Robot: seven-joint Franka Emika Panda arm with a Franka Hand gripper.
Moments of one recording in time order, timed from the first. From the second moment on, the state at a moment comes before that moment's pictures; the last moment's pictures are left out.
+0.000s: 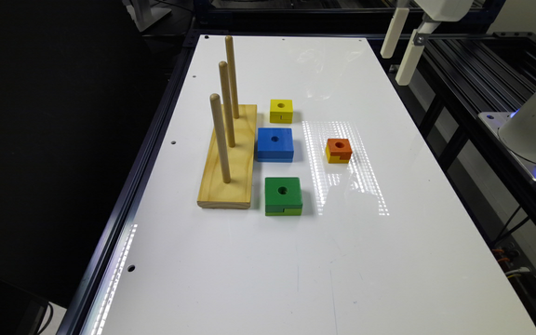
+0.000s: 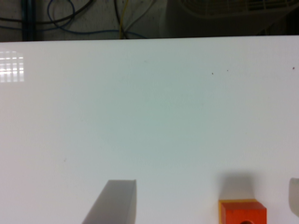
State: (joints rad) arm -0.07 -0.50 0.00 -2.86 -0.01 2.39 0.74
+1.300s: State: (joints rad) arm -0.12 -0.27 0.00 -2.69 -0.01 2.46 0.69
